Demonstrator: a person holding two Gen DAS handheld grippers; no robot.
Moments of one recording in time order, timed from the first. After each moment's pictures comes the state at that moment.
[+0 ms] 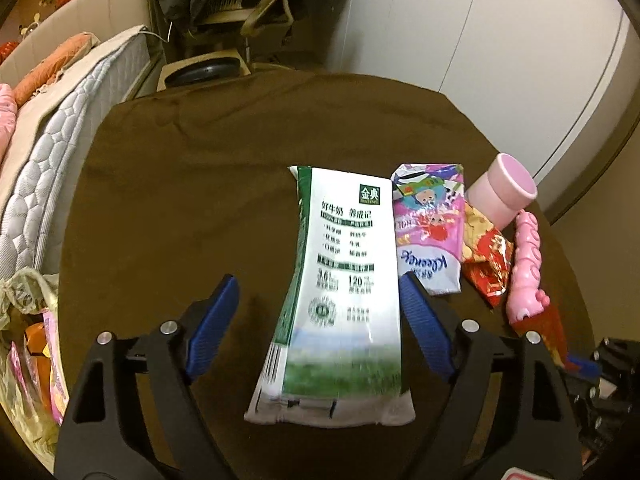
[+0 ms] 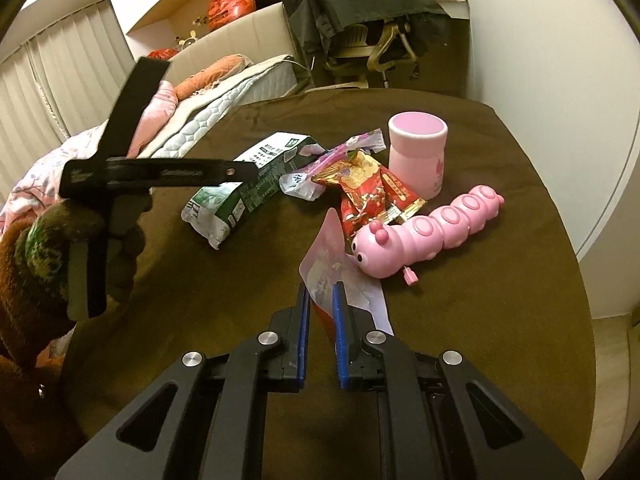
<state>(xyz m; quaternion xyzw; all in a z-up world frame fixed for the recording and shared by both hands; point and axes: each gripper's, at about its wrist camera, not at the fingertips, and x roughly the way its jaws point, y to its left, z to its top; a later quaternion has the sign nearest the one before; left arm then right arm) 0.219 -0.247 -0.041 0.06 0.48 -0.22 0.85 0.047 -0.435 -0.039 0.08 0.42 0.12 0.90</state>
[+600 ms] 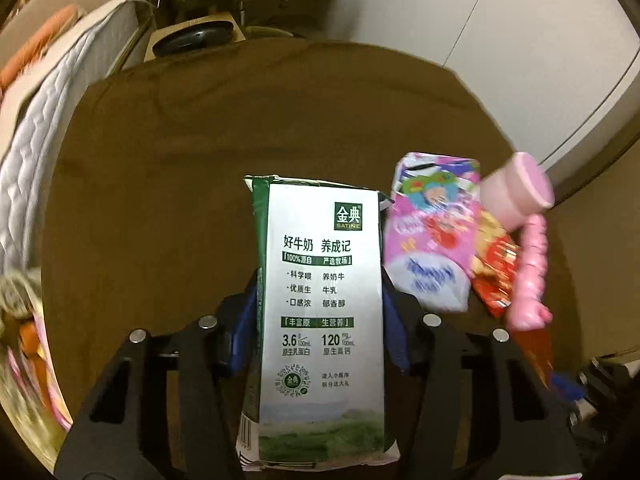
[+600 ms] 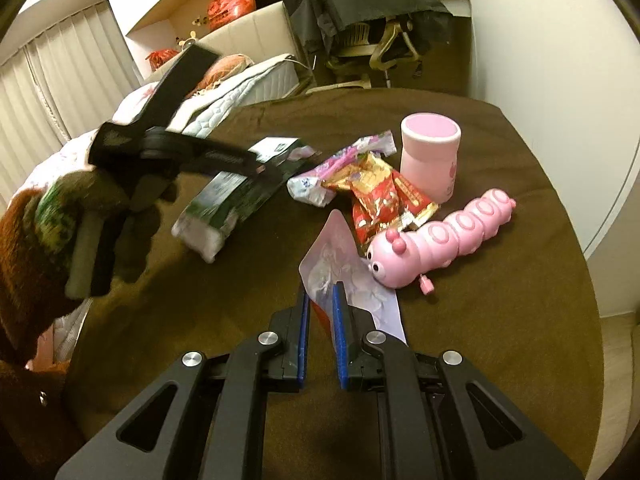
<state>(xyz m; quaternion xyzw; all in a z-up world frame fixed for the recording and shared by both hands) 0.236 -0.245 -0.043 0.05 0.54 -0.23 0.81 0.054 -0.429 -0.033 0.08 0.41 0.12 0.90</state>
